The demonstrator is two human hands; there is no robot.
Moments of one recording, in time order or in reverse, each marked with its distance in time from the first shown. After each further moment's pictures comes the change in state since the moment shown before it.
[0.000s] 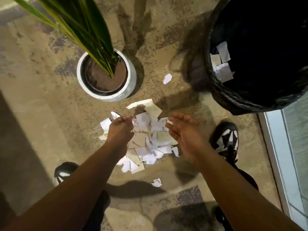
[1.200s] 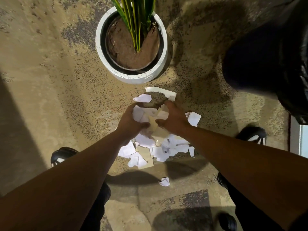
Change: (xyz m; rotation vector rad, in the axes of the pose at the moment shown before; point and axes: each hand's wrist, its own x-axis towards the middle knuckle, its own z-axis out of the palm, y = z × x) left_hand 0.114 -0.066 -0.066 0.345 -0.120 0.105; right_hand 0.176 0.102 0.069 -1.276 -0.116 -0.454
